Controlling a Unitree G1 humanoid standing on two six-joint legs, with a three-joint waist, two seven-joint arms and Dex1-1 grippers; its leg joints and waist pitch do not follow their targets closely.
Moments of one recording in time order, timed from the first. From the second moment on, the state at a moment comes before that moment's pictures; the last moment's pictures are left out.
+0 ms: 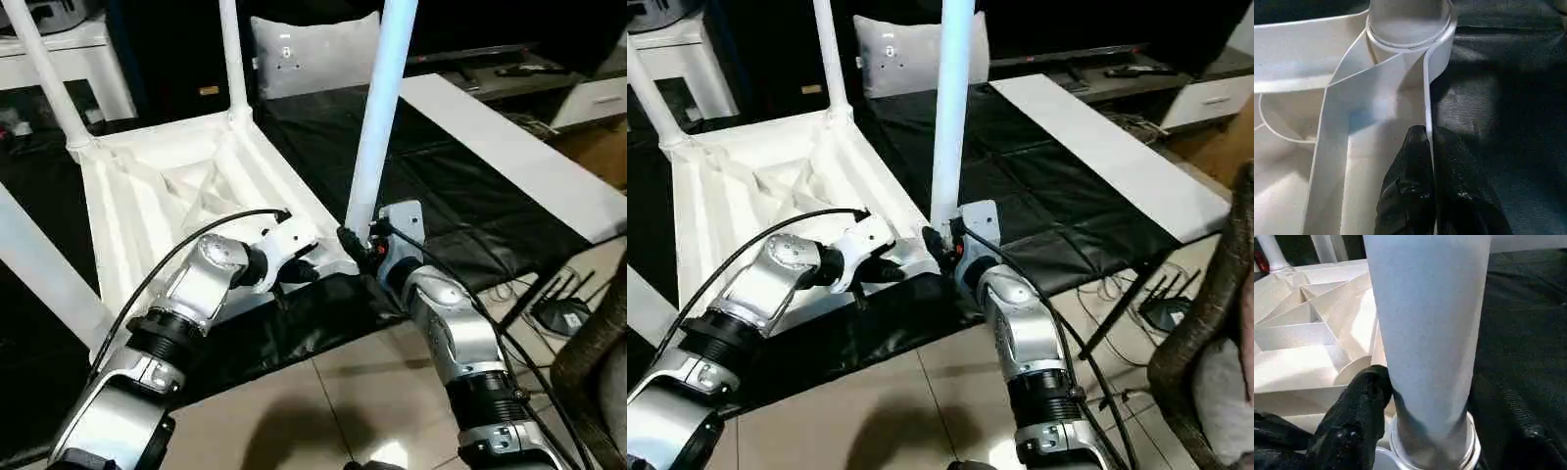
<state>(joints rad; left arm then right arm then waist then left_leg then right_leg) -0.68 0.26 -0.29 0.55 0.15 0.34 -0.93 -0.44 0.02 0.01 0.33 0.05 0.28 0.34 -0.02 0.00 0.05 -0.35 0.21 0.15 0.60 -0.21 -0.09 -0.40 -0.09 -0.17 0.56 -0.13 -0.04</state>
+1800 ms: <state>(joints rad) 0.16 0.07 0.08 -0.38 0.02 0.42 -0.27 0.00 -0.22 0.10 -0.26 0.17 0.40 0.54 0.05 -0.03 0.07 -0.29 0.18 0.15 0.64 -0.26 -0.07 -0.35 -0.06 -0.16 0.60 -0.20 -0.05</state>
